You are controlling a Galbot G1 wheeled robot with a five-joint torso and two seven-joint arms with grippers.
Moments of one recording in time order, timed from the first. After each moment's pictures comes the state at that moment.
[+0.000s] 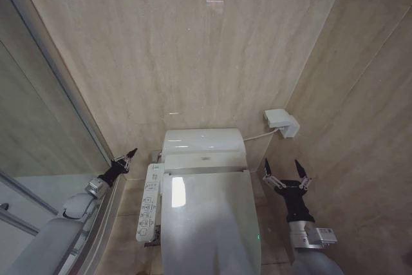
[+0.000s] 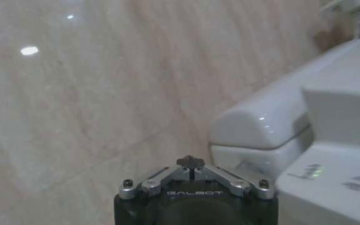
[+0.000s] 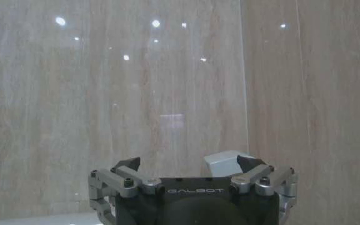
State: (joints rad) left arm 0.81 -0.94 -0.26 -1.13 -0.26 -0.58 0.37; right arm -1.56 1.38 0.60 2.11 0.21 0.27 0.12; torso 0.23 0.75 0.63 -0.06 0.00
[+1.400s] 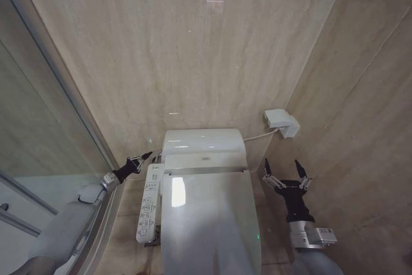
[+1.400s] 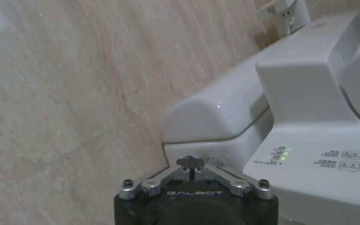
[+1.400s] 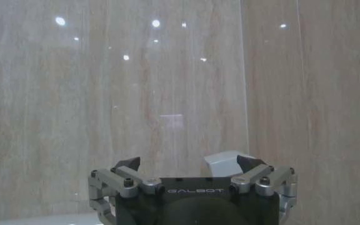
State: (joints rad) left arm 0.58 -1.00 -0.10 -0.84 -0.24 -0.73 0.58; right arm -1.56 1.38 0.60 2.11 0.21 0.27 0.12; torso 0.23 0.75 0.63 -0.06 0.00
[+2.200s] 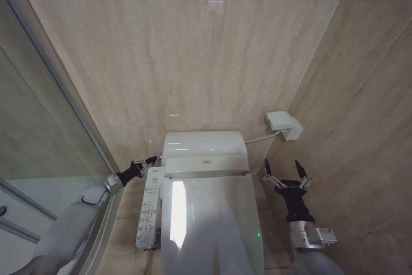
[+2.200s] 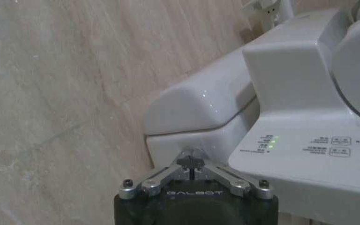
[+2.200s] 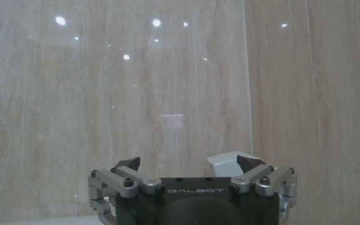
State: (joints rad) left arm 0.57 -1.02 -0.08 -0.81 -0.24 -0.73 0.63; right arm -1.56 1.38 0.60 2.11 0.21 0.27 0.12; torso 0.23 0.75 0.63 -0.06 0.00
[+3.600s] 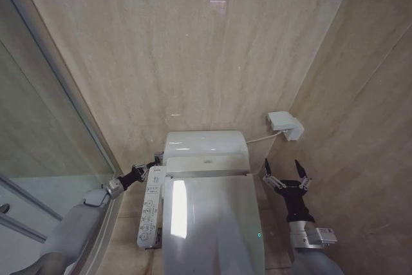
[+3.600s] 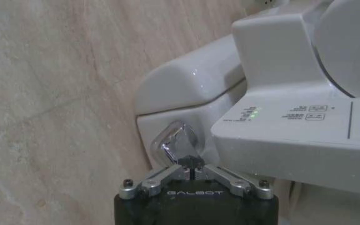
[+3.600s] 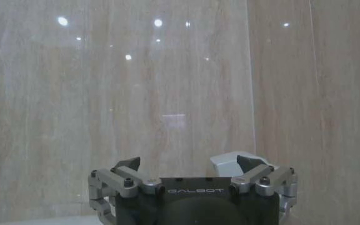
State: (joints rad) left arm 0.55 -1.07 -0.11 -0.70 -0.21 -0.74 0.68; right arm -1.56 1.38 0.60 2.11 0.21 0.27 0.12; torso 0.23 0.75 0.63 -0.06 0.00
